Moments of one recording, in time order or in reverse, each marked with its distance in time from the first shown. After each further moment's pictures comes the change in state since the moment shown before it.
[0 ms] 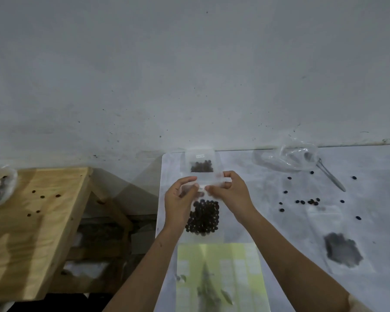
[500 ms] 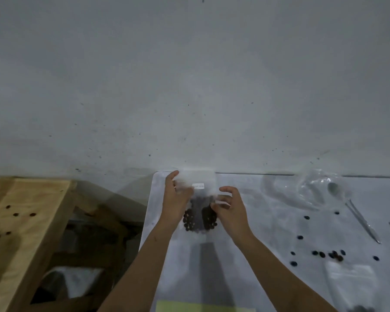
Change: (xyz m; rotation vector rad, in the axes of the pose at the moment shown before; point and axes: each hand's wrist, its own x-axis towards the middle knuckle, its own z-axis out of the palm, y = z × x) left_hand 0.137 -0.037 0.033 0.475 0.143 -0.058; right_hand 0.116 0.033 -0.009 -0.075 0.024 0.004
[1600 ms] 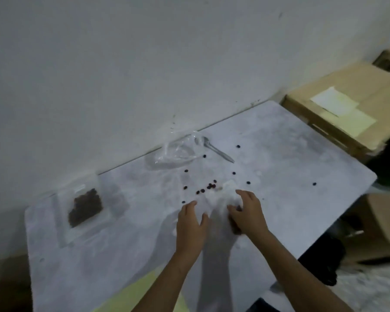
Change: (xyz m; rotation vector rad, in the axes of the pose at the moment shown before) left_hand -0.212 -0.006 0.179 0.335 -0.647 0.286; right_hand -0.139 0.103 -0.241 -0.537 0.516 0.188
